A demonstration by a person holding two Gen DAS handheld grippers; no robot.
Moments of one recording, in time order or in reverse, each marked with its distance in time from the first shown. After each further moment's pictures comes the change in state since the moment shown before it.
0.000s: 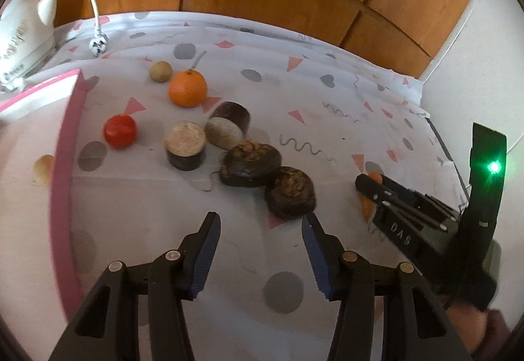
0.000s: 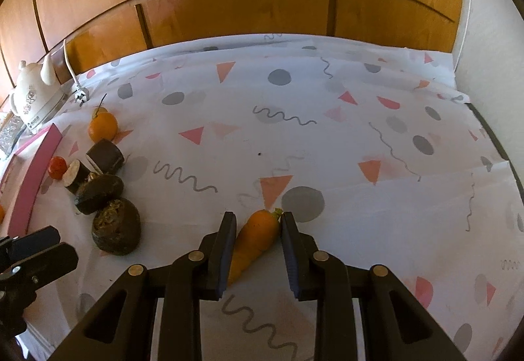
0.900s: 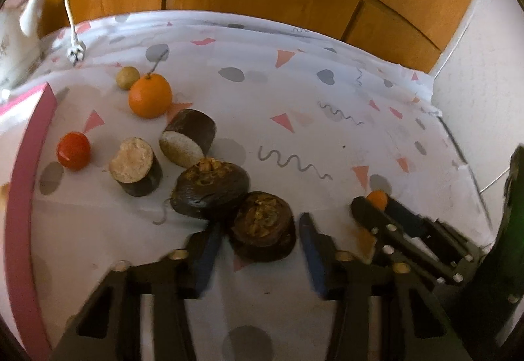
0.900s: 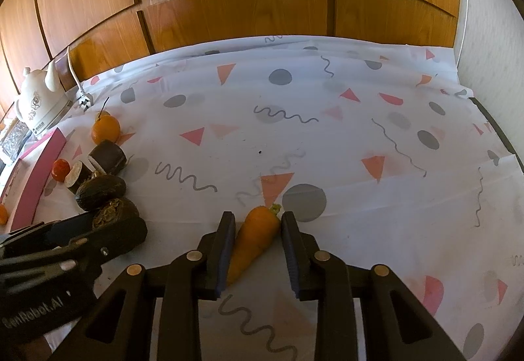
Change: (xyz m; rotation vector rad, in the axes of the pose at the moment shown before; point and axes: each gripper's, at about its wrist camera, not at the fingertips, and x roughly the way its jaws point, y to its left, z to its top) left arm 0.040 -0.029 0.014 0.035 -0.018 0.054; right arm 0.002 -0.005 -0.002 0.011 -0.023 0.046
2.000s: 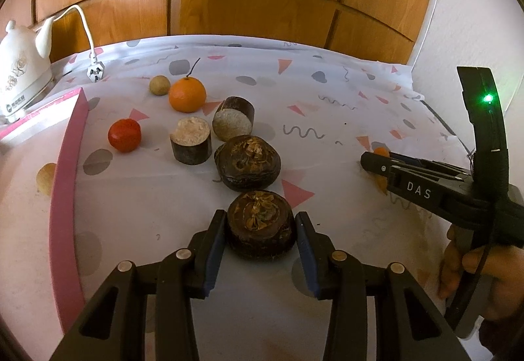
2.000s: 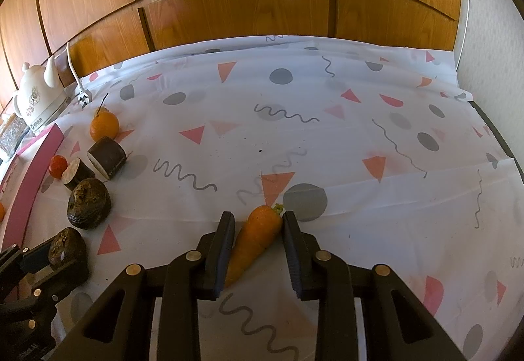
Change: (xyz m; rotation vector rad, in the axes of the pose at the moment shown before) left arm -0.036 0.038 -0.048 0.126 -0.119 -0.014; right arm 0.000 0.005 -0.002 -0.006 -0.003 -0.023
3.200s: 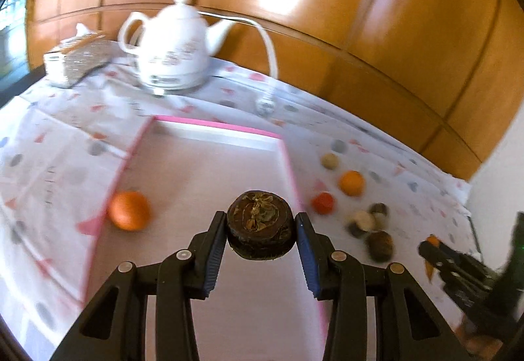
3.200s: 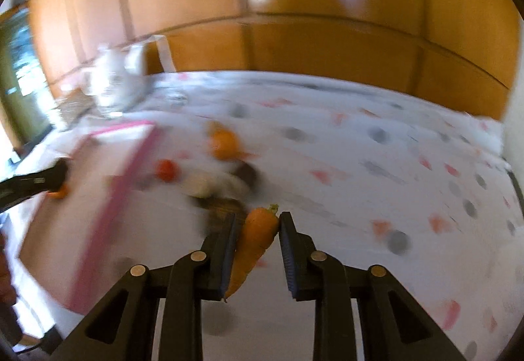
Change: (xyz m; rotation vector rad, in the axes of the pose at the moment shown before) left arm -0.126 0.162 0.011 -0.424 -0.142 0.246; right arm -0.059 0.106 0.020 -0.224 -0.066 0.225
